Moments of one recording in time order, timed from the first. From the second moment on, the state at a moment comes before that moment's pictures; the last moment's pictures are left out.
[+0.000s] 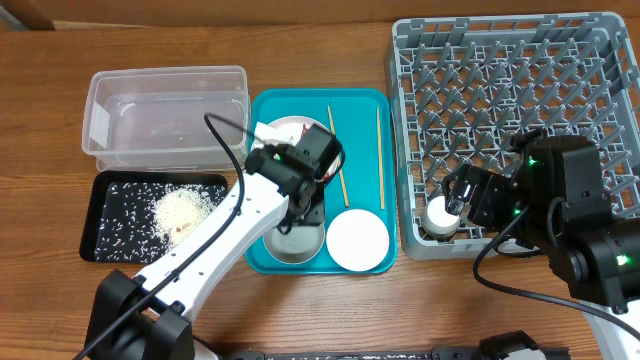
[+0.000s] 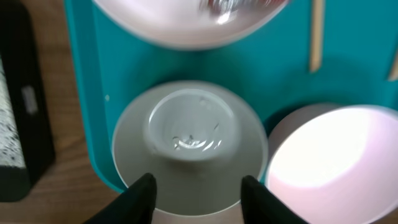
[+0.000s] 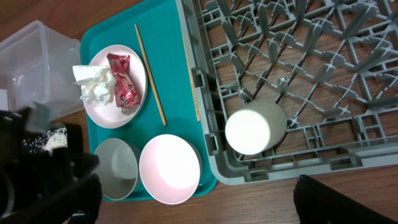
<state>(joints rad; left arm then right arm) -0.60 1.63 1.30 -1.12 -0.09 -0.63 0.22 1.04 1.32 -1.24 -0.11 0.54</state>
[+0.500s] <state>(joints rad) -0.58 1.71 1.51 -0.91 -0.19 -0.49 0.22 1.04 1.32 -1.24 -0.11 0.54</state>
